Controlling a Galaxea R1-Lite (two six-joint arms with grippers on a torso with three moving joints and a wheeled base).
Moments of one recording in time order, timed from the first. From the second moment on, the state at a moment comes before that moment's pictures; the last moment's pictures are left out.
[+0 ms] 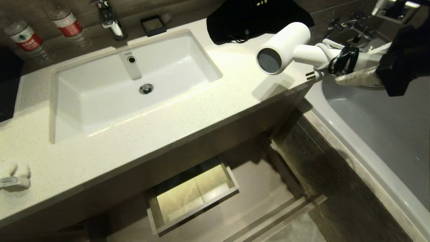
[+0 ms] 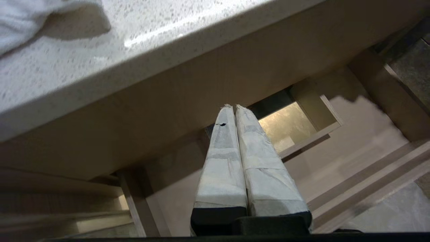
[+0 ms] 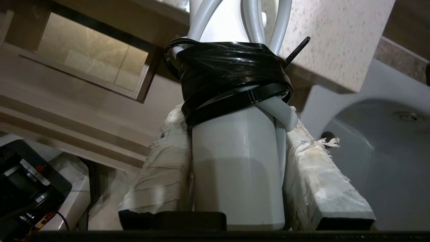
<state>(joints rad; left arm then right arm) 0.00 0.00 0.00 0.00 0.00 -0.01 0.31 1.47 -1.66 0.58 0.11 -0.64</state>
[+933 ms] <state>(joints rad) 0.00 0.00 0.00 0.00 0.00 -0.01 0.15 1.16 -1.43 0.57 0.11 -0.63</state>
